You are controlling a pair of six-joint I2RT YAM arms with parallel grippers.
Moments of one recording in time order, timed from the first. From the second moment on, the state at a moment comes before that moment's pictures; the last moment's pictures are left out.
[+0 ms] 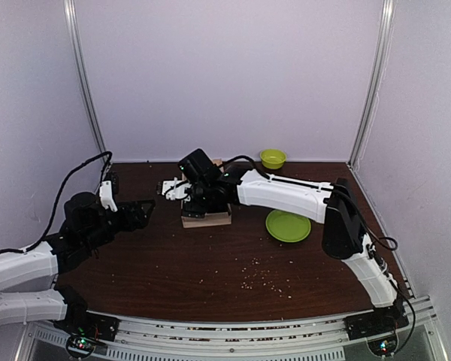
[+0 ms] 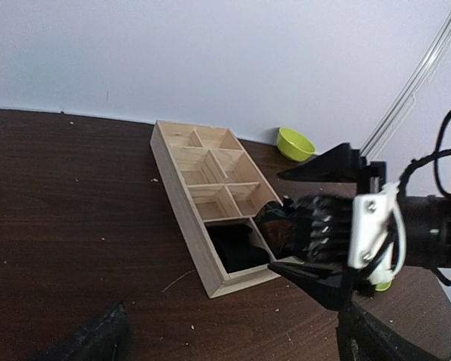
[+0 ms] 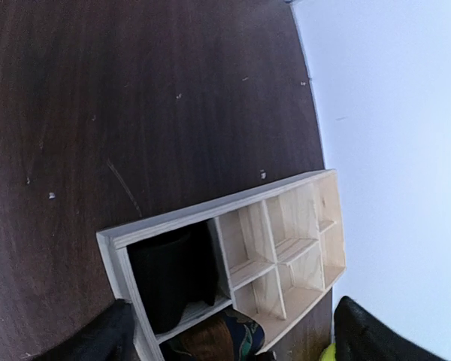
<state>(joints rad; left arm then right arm) -0.55 0.86 0.37 0.29 -0.07 -0.45 1.01 2.42 2.25 -0.53 0.31 -0.79</state>
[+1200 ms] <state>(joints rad) -0.77 1.56 1.13 -0.30 -0.18 -0.32 0.90 1.26 1.05 -0.28 0.45 0.01</state>
